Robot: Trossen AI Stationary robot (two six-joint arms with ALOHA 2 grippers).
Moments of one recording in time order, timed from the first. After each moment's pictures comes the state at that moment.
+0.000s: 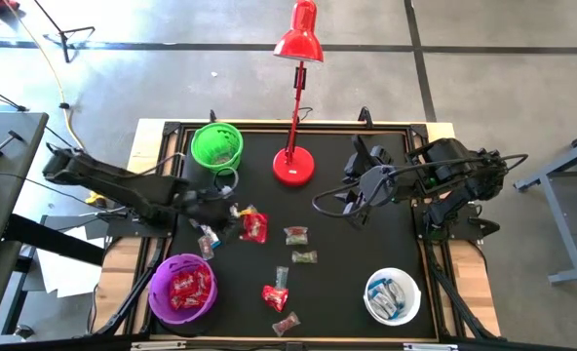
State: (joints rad) left arm -0.24 1.10 0.83 -0.51 -0.01 -1.07; right arm 0.32 1.68 2.31 -1.57 0.42 0.66
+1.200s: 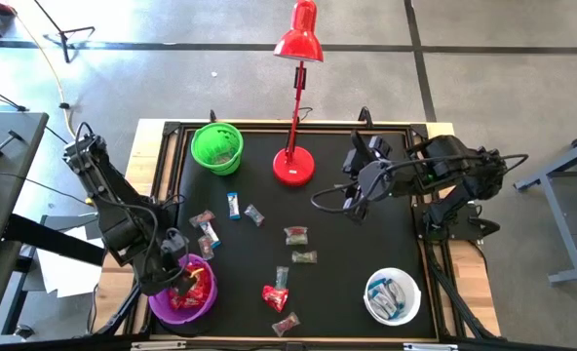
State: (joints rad) left arm -0.95 1.18 1.03 -0.99 -0.03 -1.94; right arm 0.29 1.68 2.31 -1.57 0.50 0.52
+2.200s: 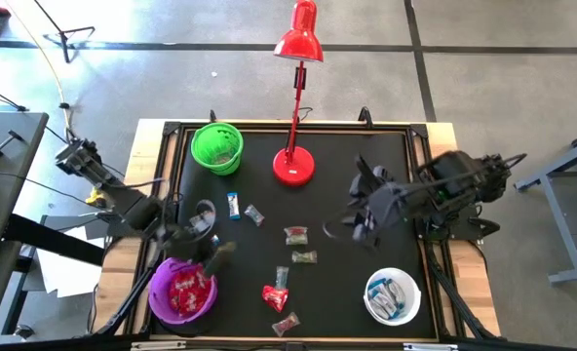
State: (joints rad) left arm -0.64 1.14 1.03 -0.65 -0.19 -1.45; right arm 0.43 1.68 2.31 -1.57 0.31 0.76
